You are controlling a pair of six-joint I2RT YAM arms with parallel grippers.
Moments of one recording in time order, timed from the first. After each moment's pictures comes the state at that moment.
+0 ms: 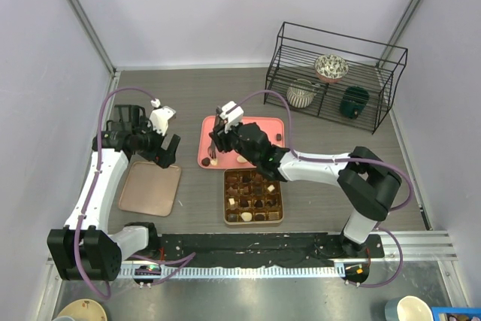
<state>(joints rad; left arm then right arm) -0.01 1.13 1.01 -0.87 0.34 0.47 0.96 1.71 0.99 0.56 0.21 0.07</state>
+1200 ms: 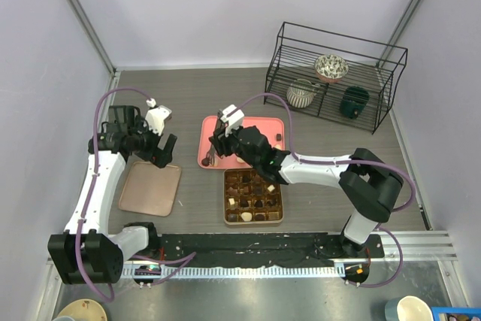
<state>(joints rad) 0.03 1.11 1.01 -0.87 0.35 0.50 0.97 1.68 0.96 0.54 0.21 0.11</state>
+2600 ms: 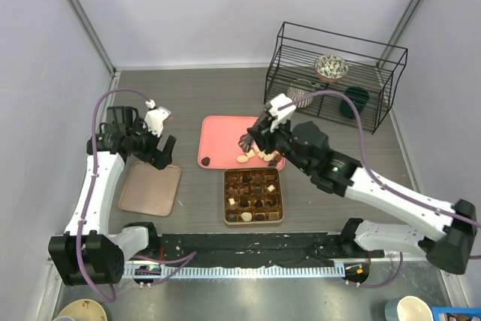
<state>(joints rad) 0.05 1.10 1.01 -0.90 0.38 0.52 0.93 1.14 0.93 0.08 0.25 0.06</state>
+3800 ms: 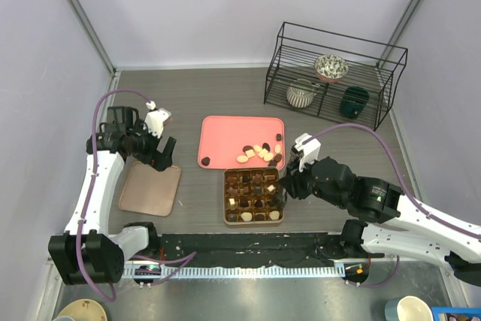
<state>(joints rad) 0.05 1.11 1.02 -0.94 0.39 0.52 1.11 0.72 0.82 -0.62 0.28 0.37</state>
